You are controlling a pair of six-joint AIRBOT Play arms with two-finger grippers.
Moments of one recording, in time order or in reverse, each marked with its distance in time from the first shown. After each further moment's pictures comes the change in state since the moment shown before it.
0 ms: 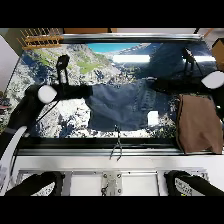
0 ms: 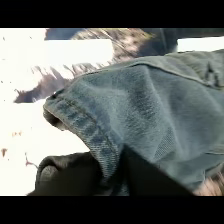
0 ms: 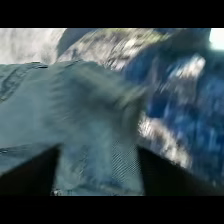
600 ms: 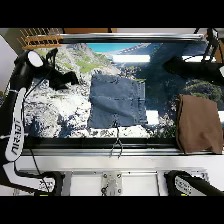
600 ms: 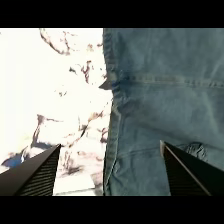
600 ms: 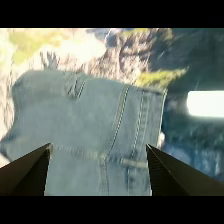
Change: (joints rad) left arm 0.272 -0.322 0.378 0.009 -0.515 0.023; right arm -0.124 0.044 0.095 0.045 -0.031 -0.095
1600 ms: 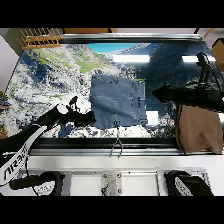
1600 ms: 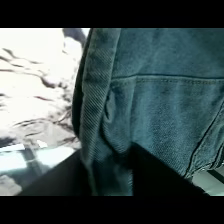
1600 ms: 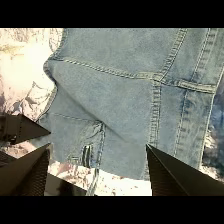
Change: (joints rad) left arm -0.192 0.144 -0.799 -0.405 0.533 0.109; right arm 0.064 0.296 -0.295 0.085 0.133 -0.044
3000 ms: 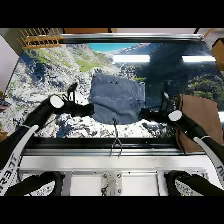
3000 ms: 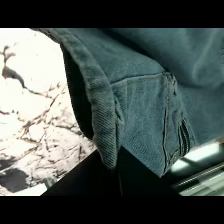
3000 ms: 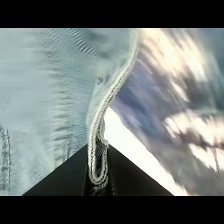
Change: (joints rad) left arm 0.007 0.188 0.166 0.138 -0.111 0.003; right arm 0.192 -0.283 -0.346 0.045 -0.517 0.091
